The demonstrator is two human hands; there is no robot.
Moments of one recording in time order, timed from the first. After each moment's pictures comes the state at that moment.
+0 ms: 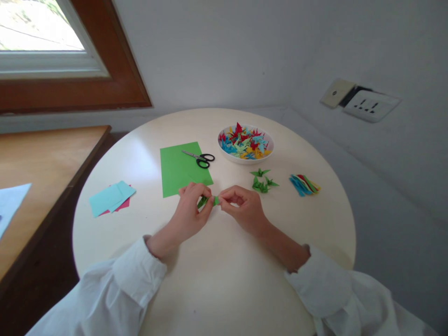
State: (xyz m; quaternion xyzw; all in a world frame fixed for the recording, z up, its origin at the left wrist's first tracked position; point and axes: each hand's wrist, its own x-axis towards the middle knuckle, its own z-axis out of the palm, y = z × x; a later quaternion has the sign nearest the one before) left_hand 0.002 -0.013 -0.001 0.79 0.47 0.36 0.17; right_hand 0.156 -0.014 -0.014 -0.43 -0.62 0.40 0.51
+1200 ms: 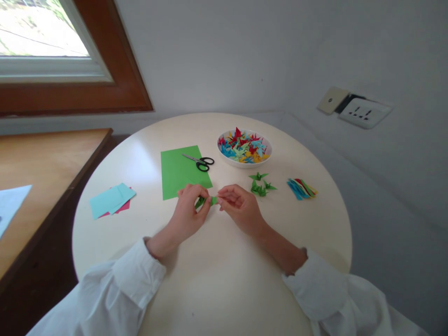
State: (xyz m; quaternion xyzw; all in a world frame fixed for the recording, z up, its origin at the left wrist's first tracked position) left_hand 0.002 -0.009 -0.004 0.77 0.49 0.37 0.16; right_hand 0.154 -0.009 -0.019 -0.42 -0.56 0.48 0.52
